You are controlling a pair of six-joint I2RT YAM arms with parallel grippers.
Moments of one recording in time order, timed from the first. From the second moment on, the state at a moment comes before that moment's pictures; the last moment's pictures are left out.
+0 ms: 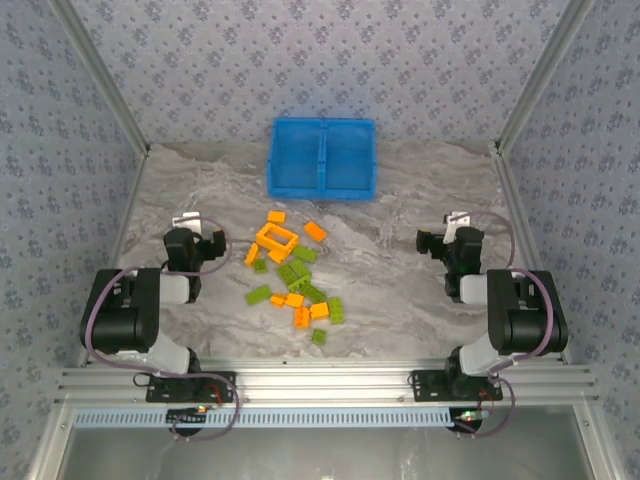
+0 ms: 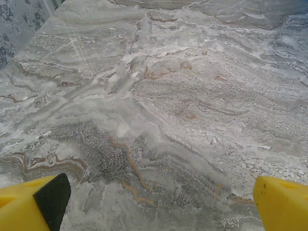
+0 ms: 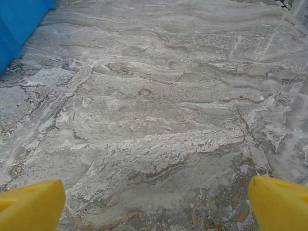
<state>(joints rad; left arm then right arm) 0.00 1.54 0.39 0.70 -0.12 -0.02 -0.04 1.52 0.38 0.69 -0.01 -0.01</state>
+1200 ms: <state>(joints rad) -0.22 1.00 0.67 0.06 -0.18 -0.10 0.34 1.34 1.07 -0.48 0.07 0.40</state>
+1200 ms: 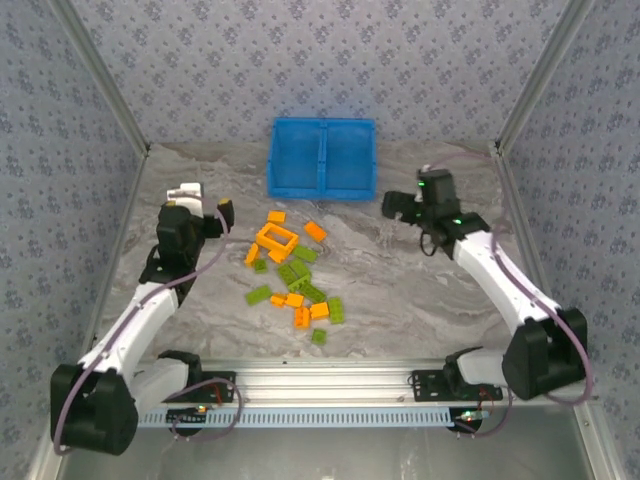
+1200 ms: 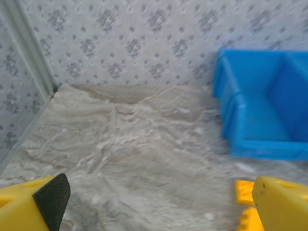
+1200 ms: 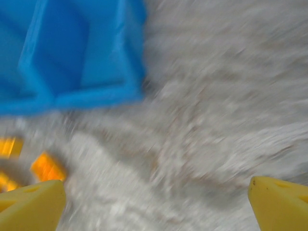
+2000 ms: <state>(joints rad) -0.32 0.94 0.91 -0.74 0.33 0.28 0.65 2.12 1.57 -0.54 -0.07 0.18</state>
